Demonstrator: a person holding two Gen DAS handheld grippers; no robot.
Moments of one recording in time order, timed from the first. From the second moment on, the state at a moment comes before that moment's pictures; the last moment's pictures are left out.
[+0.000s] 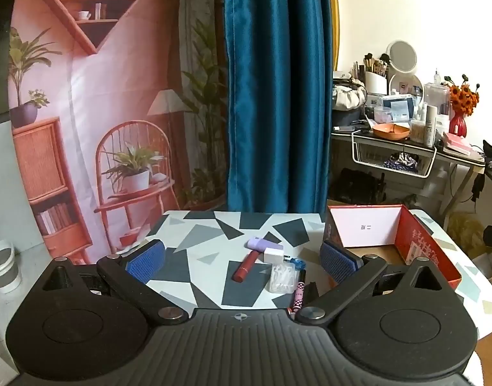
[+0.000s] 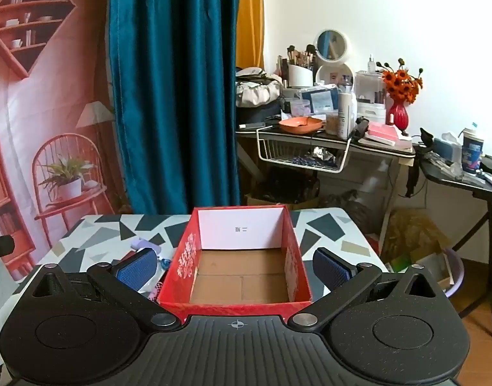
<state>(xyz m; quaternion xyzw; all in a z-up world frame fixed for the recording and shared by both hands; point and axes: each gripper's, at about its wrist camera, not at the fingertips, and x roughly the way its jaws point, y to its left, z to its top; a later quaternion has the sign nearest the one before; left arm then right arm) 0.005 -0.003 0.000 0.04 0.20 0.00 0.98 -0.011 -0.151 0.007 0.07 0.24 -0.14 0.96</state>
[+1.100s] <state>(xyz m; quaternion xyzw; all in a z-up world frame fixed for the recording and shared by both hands) 0.004 0.002 -0.001 0.04 0.19 -0.01 0.98 -0.003 -0.144 0.009 0.05 0.25 -0.16 0.95</state>
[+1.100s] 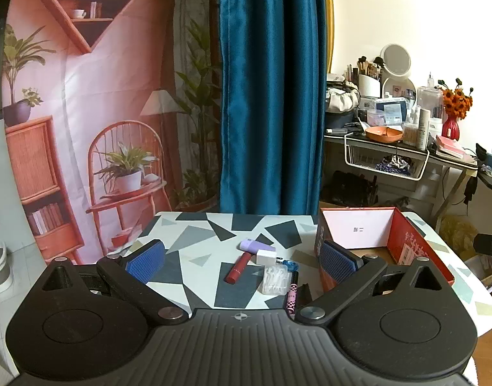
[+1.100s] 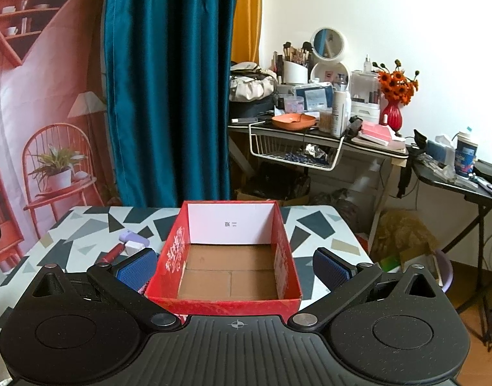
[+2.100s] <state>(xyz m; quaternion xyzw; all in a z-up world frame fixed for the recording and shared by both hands) 0.009 0.004 -0.002 0.03 0.19 0.00 0.98 -0.007 -0.148 0.006 0.06 0.25 -0.15 0.95</state>
